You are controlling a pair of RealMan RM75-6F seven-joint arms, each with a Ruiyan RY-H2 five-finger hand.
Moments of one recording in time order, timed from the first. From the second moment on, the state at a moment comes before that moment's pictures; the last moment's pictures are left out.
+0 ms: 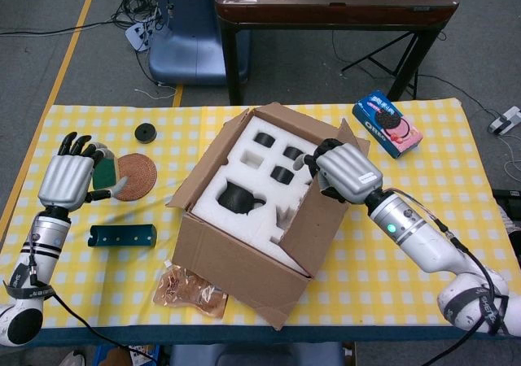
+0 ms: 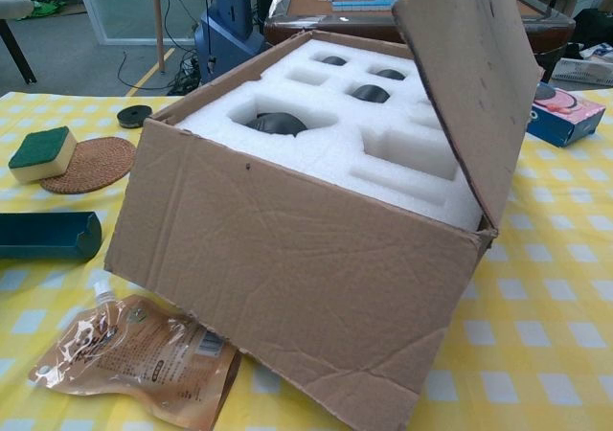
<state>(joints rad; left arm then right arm) -0.65 -1.00 -0.22 -1.80 0.97 1.14 0.43 0.87 -0.81 0.25 -1.99 -1.13 0.80 -0.06</state>
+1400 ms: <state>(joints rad) -0.60 -0.99 -0.21 -1.86 1.00 1.22 0.43 0.38 -0.50 0.11 -2.06 -1.53 1.08 0.34</state>
